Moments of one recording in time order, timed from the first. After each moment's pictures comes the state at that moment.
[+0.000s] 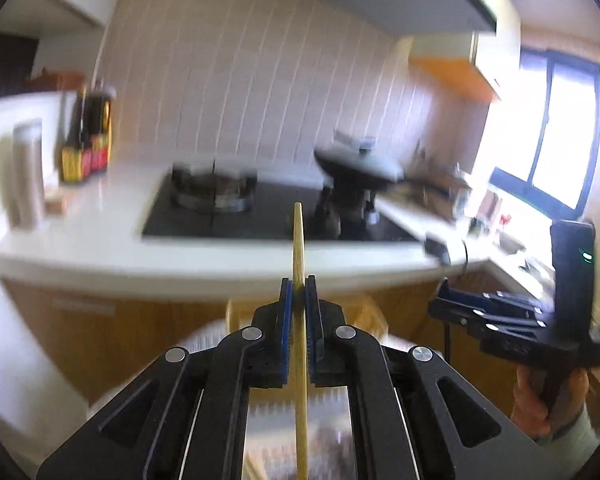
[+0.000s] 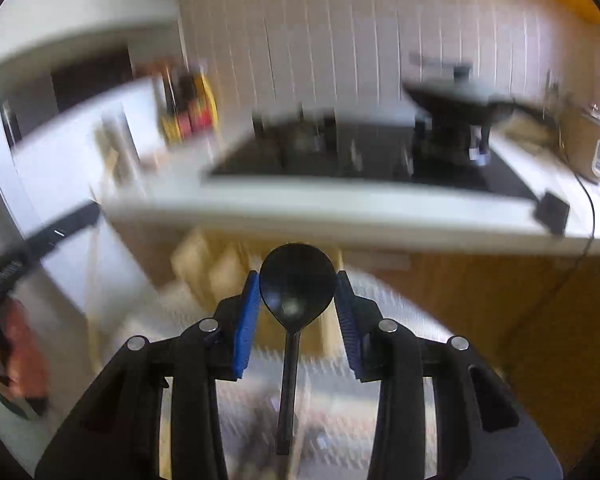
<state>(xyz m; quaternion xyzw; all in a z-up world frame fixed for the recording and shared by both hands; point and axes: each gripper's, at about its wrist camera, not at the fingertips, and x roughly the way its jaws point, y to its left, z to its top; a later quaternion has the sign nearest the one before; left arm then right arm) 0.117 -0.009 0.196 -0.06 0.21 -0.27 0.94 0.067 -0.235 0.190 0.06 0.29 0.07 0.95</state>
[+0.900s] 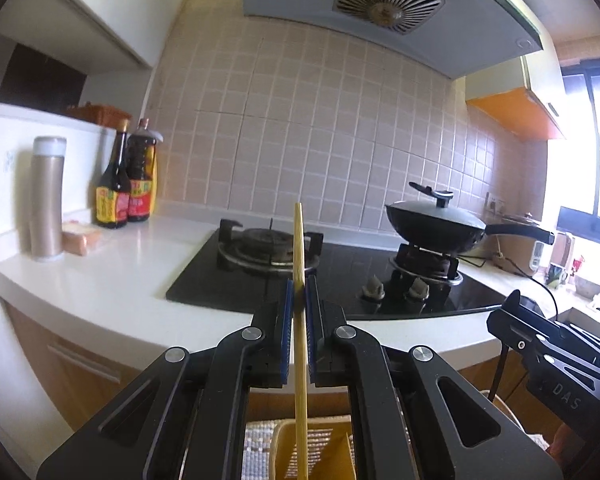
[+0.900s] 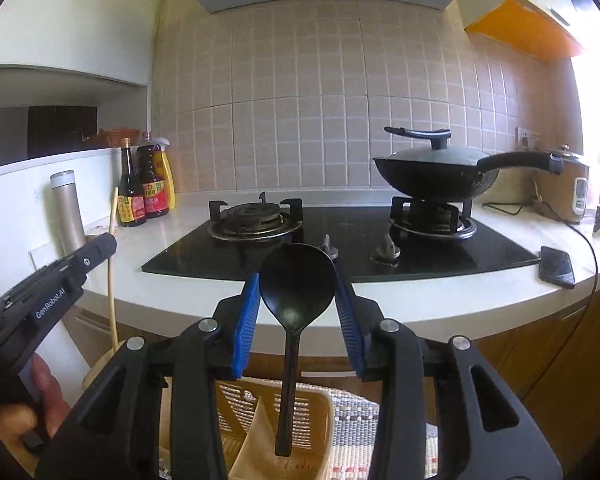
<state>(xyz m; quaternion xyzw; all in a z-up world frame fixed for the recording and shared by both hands) 0.214 -0.041 0.123 -0.07 0.10 -0.15 0.98 0.155 -0.233 0.128 0.04 0.14 -0.02 0.99</state>
